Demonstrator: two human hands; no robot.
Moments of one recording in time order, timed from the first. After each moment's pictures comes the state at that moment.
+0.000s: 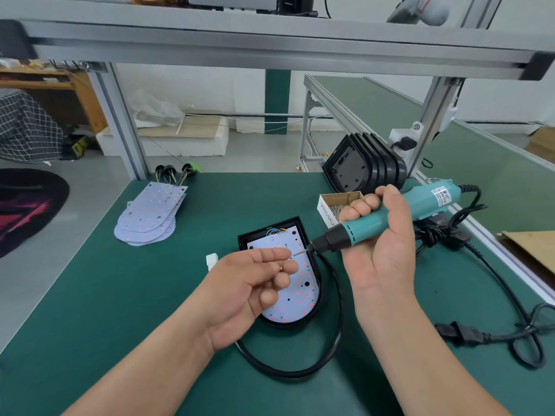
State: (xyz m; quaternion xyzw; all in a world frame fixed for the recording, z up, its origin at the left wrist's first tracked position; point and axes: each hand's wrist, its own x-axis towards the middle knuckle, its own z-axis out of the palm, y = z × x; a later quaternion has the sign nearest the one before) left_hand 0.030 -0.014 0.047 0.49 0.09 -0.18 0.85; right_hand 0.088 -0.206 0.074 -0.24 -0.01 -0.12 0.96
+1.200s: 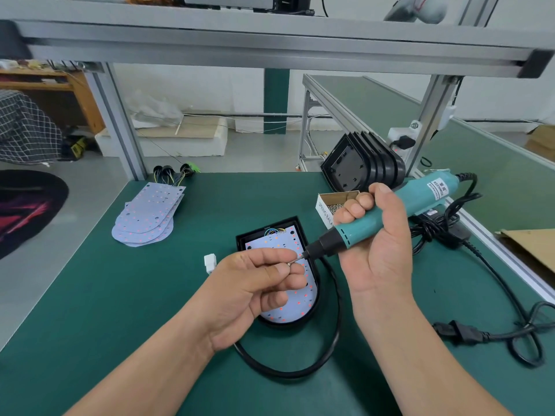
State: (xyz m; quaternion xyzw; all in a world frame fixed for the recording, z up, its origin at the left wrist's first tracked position) left_hand 0.027 -0.020 0.047 0.49 0.06 -0.17 0.85; right_hand 0.083 -0.202 0.080 -0.26 -0.04 -0.10 0.96
